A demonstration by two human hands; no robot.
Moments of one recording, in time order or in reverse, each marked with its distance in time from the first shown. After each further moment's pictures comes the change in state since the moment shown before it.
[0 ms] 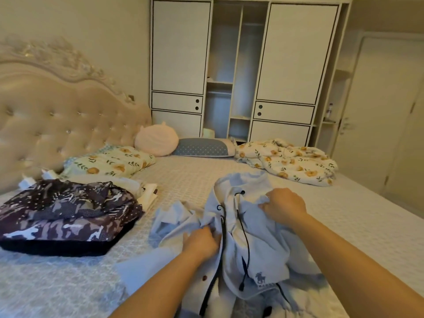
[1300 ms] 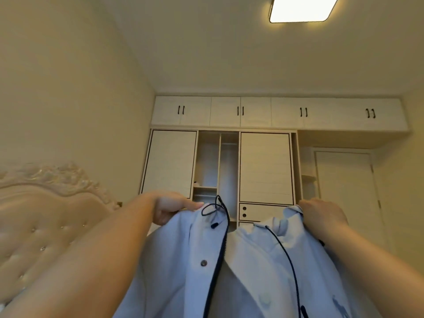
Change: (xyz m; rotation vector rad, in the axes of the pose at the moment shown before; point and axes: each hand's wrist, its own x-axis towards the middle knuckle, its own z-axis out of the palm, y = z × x) left_hand -0.038 0.106 -0.357 -0.551 -0.303 0.258; right_hand 0.001 0.065 -0.239 -0.356 0.666 0.074
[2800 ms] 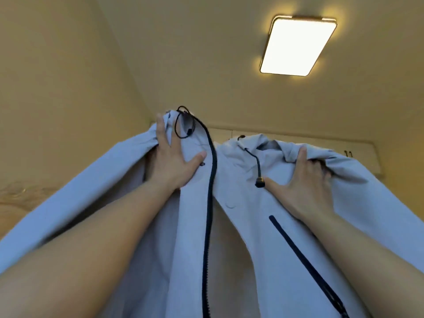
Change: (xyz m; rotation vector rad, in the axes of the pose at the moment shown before) left_hand -0.093 0.114 0.017 0.534 1.458 0.978; right_hand -0.023 -0.012 -0.176 0.533 0.582 0.143
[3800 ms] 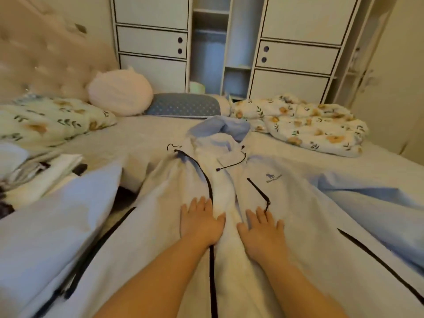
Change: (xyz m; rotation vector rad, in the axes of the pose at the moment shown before) left_hand -0.651 -0.226 0.367 0.458 -1.539 -0.561; right_hand -0.510 0.196 0.518 -0.189 -1.394 0.154
